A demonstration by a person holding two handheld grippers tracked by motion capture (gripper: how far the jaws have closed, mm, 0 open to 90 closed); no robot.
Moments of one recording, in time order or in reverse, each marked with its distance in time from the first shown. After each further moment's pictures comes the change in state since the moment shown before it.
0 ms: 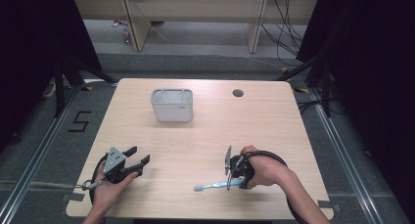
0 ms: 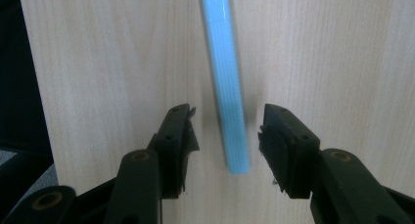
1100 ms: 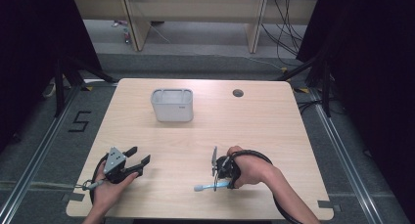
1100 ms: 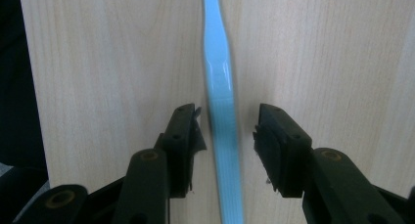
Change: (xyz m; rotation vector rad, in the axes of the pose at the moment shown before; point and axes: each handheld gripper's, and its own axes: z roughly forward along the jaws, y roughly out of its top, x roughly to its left) left arm -0.001 0.000 0.001 -0.002 -0.005 0.005; right arm -0.003 0.035 0.009 -0.019 0.014 -0.093
